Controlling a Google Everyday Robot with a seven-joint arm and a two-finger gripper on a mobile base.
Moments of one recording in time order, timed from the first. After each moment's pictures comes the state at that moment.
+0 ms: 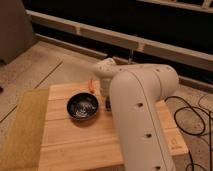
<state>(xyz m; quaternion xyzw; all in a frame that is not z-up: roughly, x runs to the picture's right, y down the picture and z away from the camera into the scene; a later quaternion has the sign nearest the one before) 0.028 0.088 0.907 -0.27 0.31 0.60 0.69</state>
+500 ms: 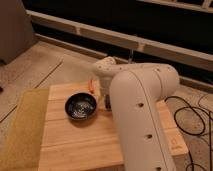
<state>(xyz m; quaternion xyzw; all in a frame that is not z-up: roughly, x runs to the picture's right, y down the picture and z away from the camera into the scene) 0.015 0.063 0.901 -0.25 0.28 0.59 0.71</state>
